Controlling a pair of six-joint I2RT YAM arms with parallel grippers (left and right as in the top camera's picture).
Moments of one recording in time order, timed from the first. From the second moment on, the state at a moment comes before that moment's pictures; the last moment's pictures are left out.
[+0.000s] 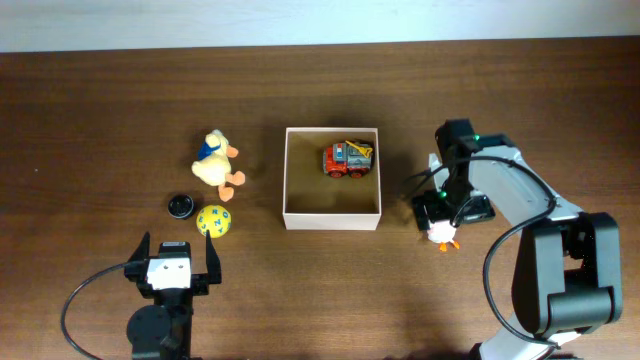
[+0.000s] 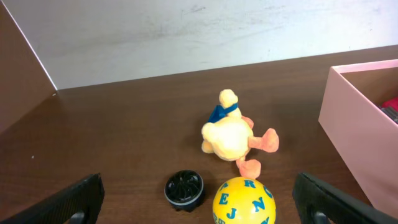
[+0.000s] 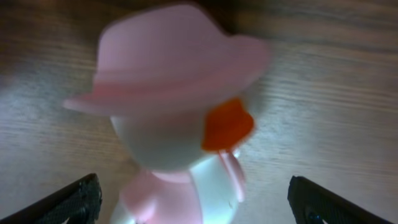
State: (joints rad) left arm 0.03 0.01 0.08 -0.22 -0.06 0.14; right arm 0.09 1.83 1.18 -1.03 0.01 -0.04
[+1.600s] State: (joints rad) left arm 0.03 0.01 0.08 -0.22 -0.06 0.14; right arm 0.44 1.85 1.98 -1.32 -0.09 -0.01
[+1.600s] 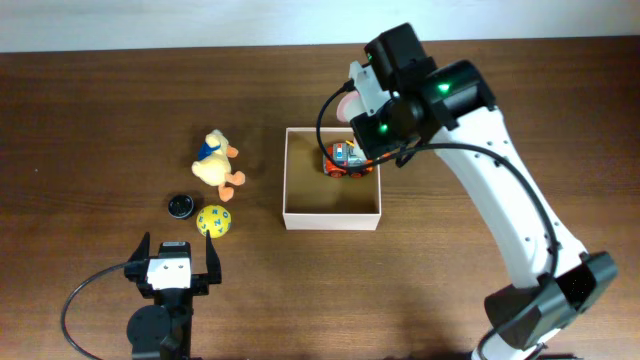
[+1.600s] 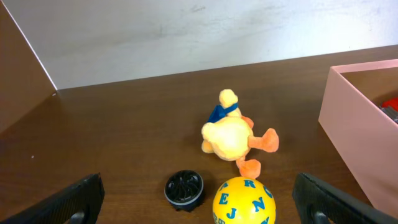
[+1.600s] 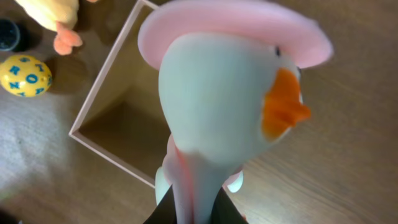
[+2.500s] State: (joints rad) left arm 0.03 0.01 0.08 -0.22 -0.06 0.14; right arm 0.44 1.93 1.66 -1.10 -0.18 0.08
